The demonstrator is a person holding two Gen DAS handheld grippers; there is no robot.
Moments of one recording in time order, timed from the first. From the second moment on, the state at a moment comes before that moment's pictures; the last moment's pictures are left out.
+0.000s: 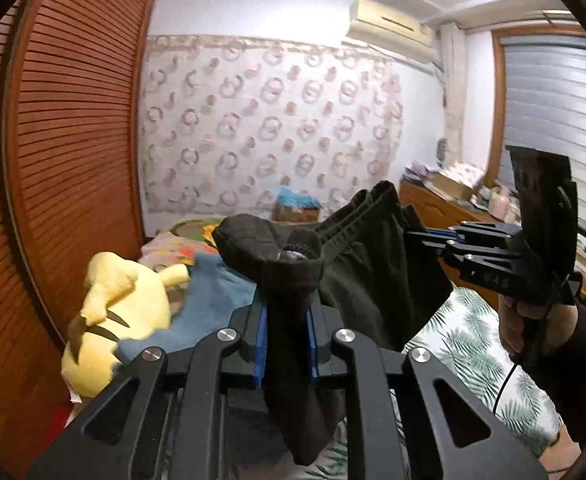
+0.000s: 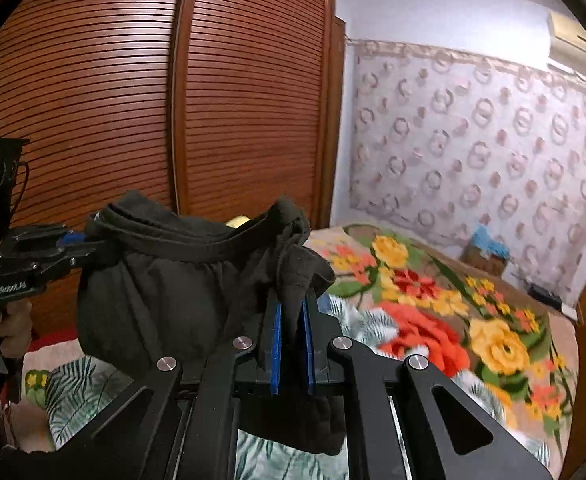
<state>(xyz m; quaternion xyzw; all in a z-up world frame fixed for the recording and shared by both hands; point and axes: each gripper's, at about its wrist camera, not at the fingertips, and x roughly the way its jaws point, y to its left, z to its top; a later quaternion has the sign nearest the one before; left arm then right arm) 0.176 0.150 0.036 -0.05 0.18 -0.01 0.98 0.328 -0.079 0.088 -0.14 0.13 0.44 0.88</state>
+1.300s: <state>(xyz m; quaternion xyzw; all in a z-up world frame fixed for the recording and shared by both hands) 0.183 0.178 0.003 -0.09 0.23 0.07 0.97 0.404 0.012 0.080 -0.17 0.15 0.47 0.85</state>
